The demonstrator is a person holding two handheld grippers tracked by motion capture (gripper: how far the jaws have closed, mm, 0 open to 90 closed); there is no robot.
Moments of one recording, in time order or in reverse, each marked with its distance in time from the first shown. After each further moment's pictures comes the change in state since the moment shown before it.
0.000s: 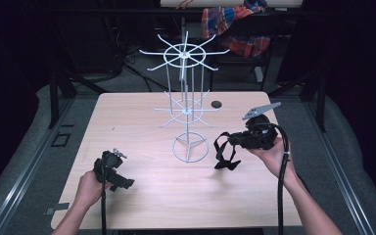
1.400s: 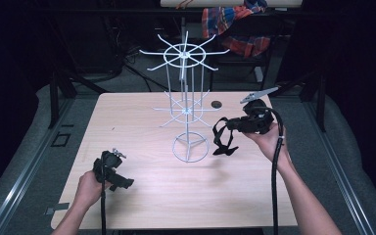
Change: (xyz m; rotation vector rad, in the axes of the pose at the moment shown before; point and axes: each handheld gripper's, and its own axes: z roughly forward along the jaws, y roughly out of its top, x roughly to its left) left arm 0.001 -0.001 -0.001 -0.002 0.002 -0.007; right arm -0.025 0.029 0.009 -0.036 -0.027 0.041
